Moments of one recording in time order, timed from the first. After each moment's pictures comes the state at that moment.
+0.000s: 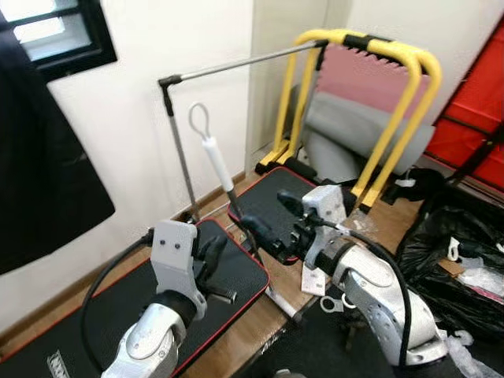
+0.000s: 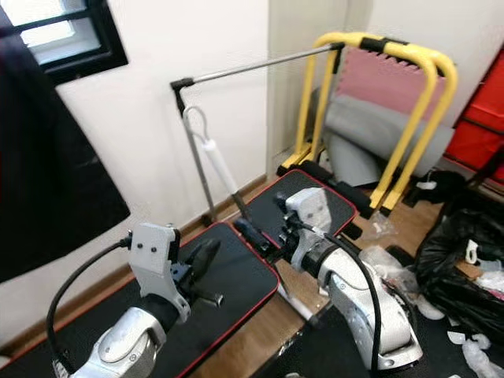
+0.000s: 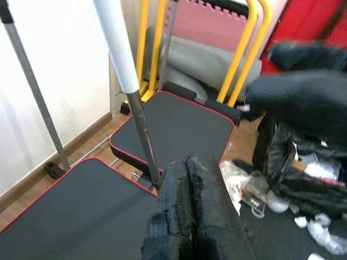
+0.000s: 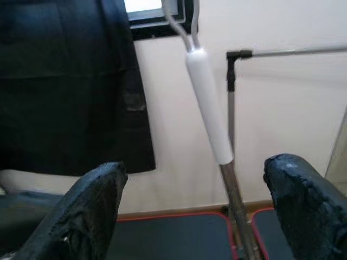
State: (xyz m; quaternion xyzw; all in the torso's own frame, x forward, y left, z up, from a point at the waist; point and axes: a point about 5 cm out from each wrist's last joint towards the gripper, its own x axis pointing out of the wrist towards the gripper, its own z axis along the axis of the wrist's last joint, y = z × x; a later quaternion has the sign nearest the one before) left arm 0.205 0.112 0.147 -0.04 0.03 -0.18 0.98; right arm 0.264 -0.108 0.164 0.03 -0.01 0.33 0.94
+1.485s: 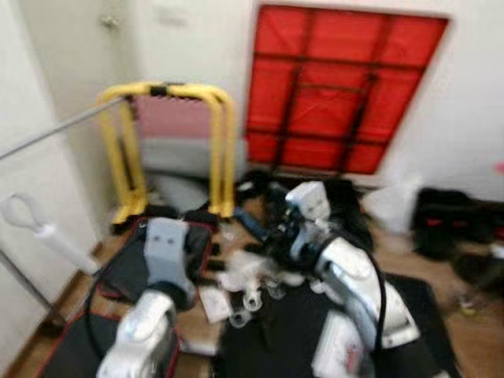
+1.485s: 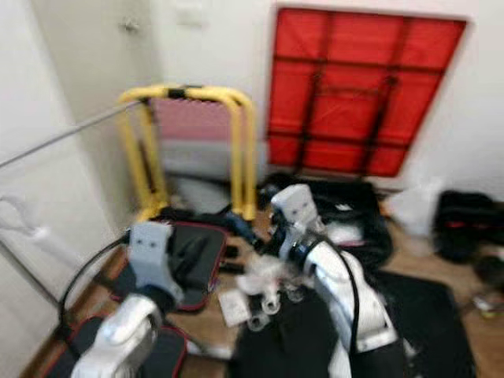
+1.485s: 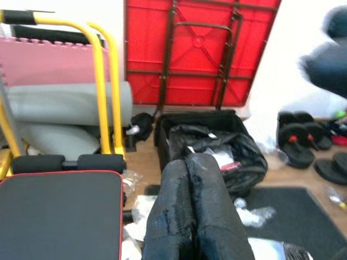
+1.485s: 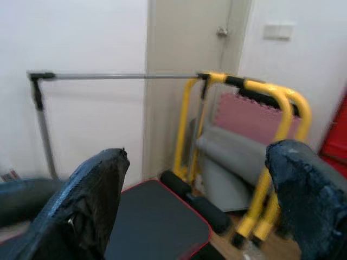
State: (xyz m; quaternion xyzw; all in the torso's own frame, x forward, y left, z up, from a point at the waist) left arm 0.240 0.129 0.136 -0.03 0.00 -0.12 0.99; right arm 0.291 -0.098 0.167 -0.01 -0.05 0.32 0.94
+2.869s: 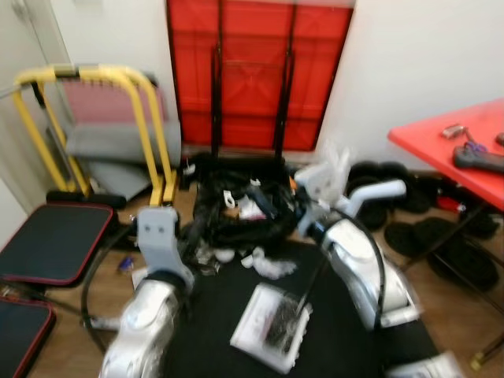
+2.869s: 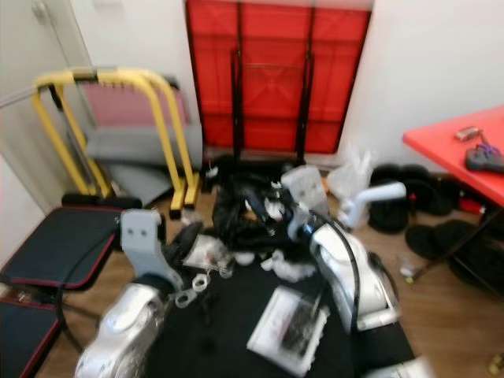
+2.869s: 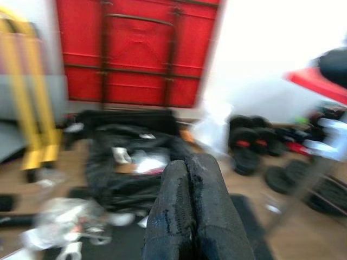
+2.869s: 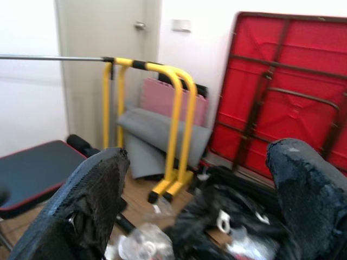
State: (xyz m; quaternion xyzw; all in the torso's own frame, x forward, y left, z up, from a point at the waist) left arm 0.242 0.129 0.134 -0.07 -0.01 -0.13 0.99; right arm 0.304 -0.115 0.167 -0.03 -0.06 0.25 0.97
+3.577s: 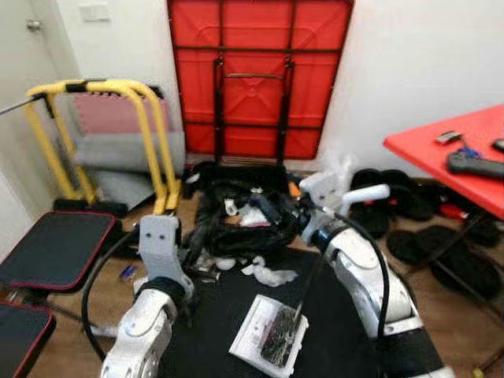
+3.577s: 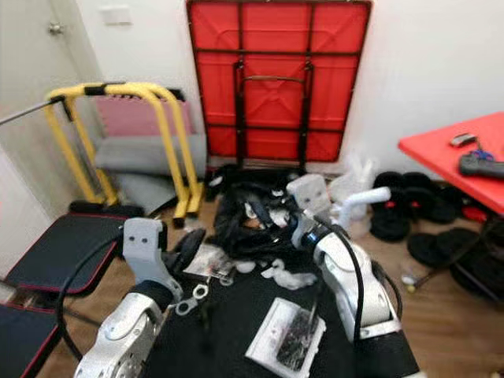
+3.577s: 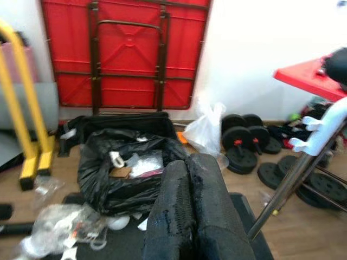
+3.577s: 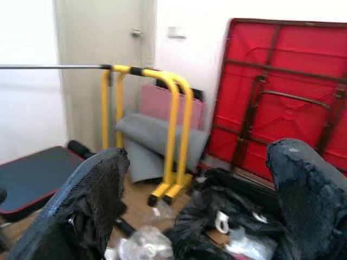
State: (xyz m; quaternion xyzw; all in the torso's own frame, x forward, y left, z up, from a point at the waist) left arm 0.244 0.144 0.135 -0.05 -0.01 -0.10 0.99; right arm 0.305 -0.109 0.171 -0.03 -0.06 0.26 0.96
